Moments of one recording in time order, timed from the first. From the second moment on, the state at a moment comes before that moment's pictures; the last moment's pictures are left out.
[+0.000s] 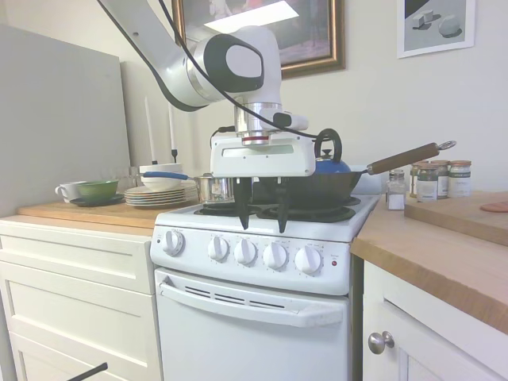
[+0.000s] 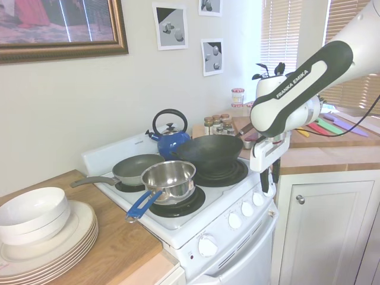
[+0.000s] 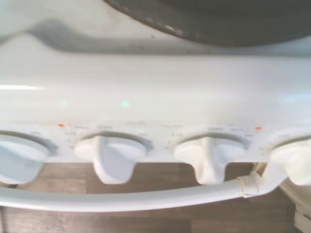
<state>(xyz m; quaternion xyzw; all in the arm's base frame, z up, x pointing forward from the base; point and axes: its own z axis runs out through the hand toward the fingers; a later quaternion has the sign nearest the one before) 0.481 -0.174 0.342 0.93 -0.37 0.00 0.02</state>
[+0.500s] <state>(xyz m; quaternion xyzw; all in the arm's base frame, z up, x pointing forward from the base) 0.477 -0.201 0.327 0.93 -0.38 0.00 0.03</state>
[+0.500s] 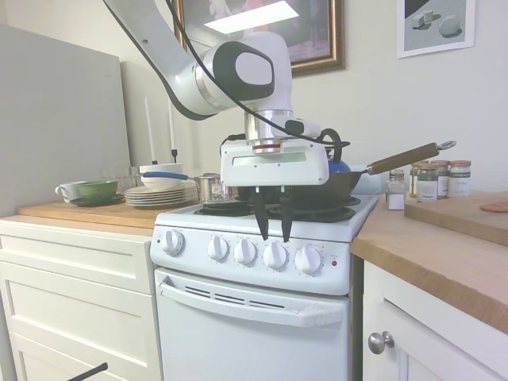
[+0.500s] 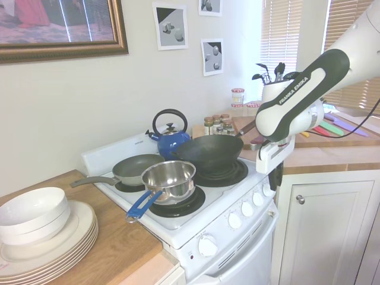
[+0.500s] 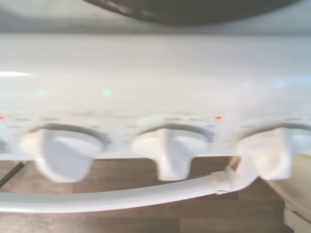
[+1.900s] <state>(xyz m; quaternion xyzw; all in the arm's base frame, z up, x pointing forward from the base) 0.489 -0.239 0.309 0.92 -0.39 0.01 0.03</state>
